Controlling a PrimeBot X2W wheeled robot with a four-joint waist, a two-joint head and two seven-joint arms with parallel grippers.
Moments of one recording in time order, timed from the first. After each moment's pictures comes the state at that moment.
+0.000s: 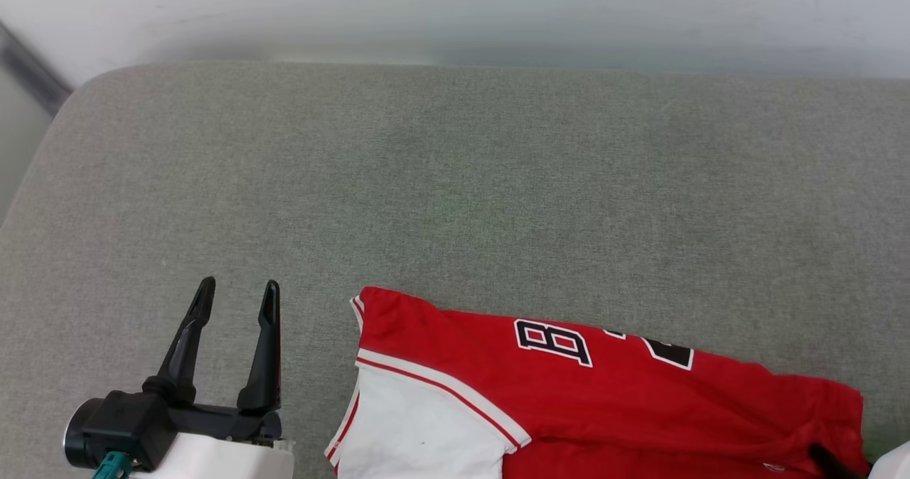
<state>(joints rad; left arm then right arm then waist) 0.08 0.15 -0.02 -0.17 -0.25 -0.11 -0.26 0.12 -0.13 -0.37 0.03 0.42 0.13 0.75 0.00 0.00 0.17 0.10</state>
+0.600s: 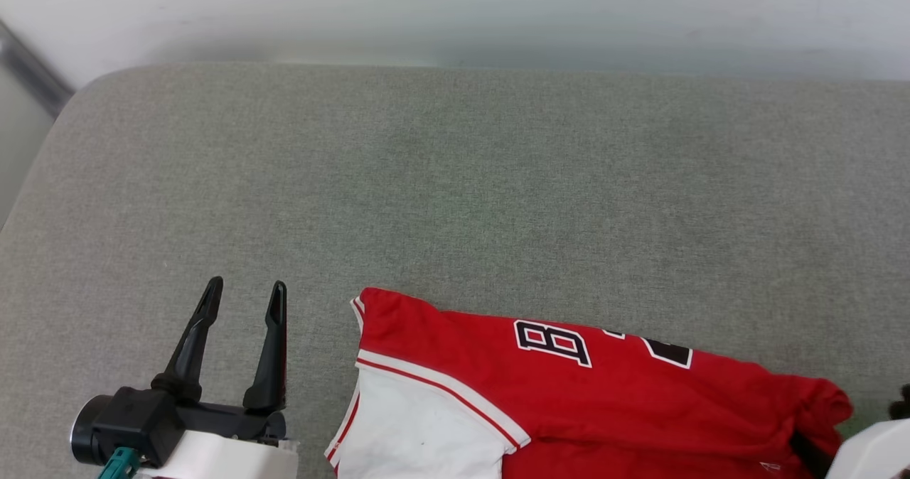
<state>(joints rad) 0.06 0.14 -0.02 -0.15 -0.23 -0.13 -0.26 0.08 -0.16 -0.25 0.15 0.47 0.12 0.68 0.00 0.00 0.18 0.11</state>
